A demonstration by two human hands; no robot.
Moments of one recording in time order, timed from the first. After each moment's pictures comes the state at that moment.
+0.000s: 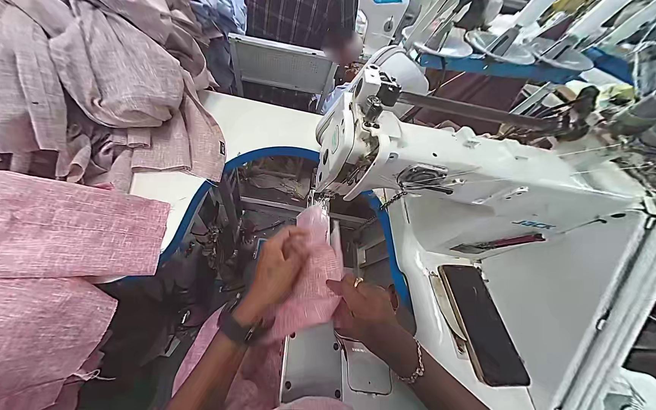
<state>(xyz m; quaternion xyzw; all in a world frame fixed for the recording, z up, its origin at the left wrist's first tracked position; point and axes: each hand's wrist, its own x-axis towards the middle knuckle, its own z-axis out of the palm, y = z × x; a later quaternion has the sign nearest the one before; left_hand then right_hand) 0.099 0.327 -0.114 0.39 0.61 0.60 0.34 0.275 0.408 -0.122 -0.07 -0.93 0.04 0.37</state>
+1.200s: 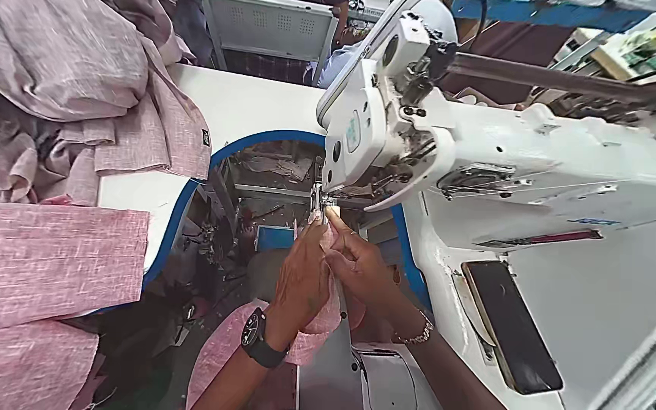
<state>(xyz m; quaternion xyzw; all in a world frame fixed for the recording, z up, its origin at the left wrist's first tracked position) 0.116 0.351 -0.149 0.55 0.67 0.50 0.05 0.230 0.451 -0.119 -0.23 -0.85 0.41 0.24</state>
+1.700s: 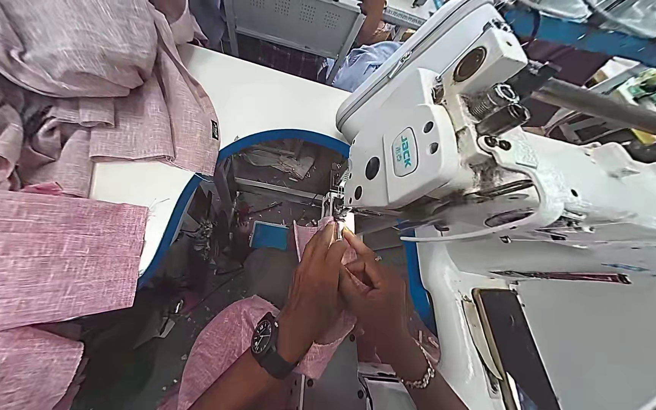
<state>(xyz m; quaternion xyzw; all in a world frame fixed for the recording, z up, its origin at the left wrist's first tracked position) 0.119 0.367 -0.148 0.53 0.67 0.52 0.02 0.223 0.431 -0.120 -0.29 -0.84 0.32 0.33</state>
